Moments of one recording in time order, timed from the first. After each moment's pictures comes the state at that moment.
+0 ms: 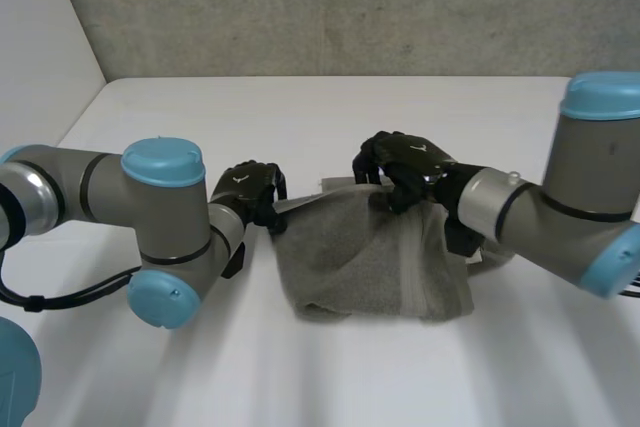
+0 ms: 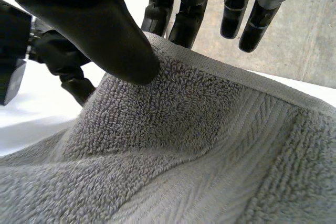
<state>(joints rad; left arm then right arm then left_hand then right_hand) 4.18 -2.35 -1.22 3.23 -1.58 2.97 1.94 -1.03 1.29 0.06 0.99 3.18 0.93 0.93 0.22 0.22 0.76 1.31 1.30 0.18 0.23 1.15</state>
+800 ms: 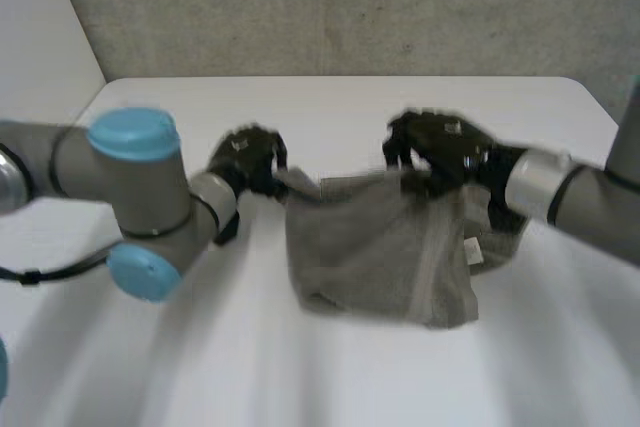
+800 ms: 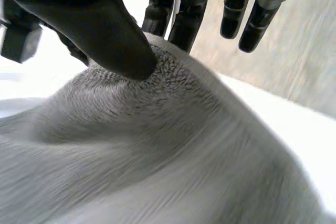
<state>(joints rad) 4.23 -2.29 -1.17 3.26 -1.46 3.02 1.82 -1.10 1.29 0.10 0.85 3.00 1.30 1.34 0.22 0.22 1.16 1.31 1.31 0.18 0.23 1.17</state>
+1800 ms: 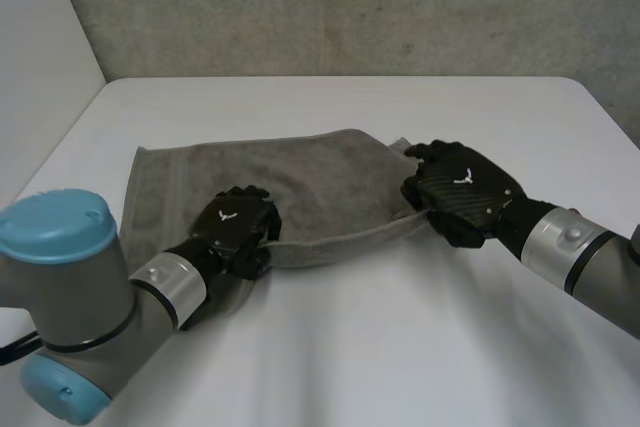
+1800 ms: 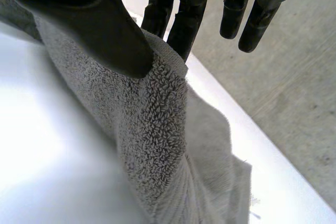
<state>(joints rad) 4.26 -1.96 -1.80 3.45 -1.32 3.18 1.77 -1.29 1.73 -0.17 0.84 2.57 1.31 1.35 0.22 0.22 1.17 1.31 1.33 0.18 0.23 1.17</state>
